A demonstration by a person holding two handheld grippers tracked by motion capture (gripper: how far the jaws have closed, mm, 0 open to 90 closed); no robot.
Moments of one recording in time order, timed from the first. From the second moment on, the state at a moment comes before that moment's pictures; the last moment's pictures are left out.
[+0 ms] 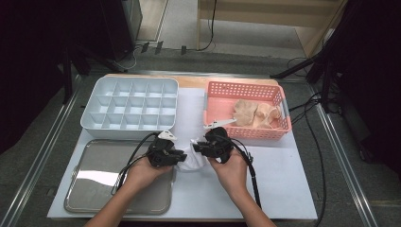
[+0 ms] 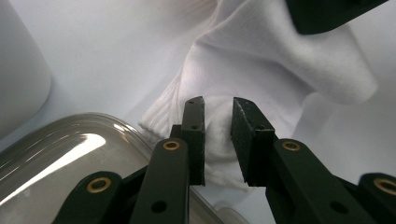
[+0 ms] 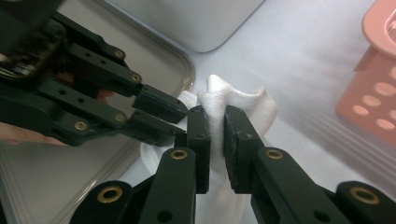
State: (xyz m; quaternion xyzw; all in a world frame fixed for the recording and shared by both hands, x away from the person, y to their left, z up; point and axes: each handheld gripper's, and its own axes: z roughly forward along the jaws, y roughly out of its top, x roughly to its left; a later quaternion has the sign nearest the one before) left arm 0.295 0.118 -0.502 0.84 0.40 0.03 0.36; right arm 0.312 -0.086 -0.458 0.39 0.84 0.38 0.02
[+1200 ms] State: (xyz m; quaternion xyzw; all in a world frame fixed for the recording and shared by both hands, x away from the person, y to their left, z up) left arm 0.301 0.173 -0.474 0.79 0.46 0.06 0.40; right arm 0.310 -0.050 -0.494 0.35 0.86 0.36 0.00
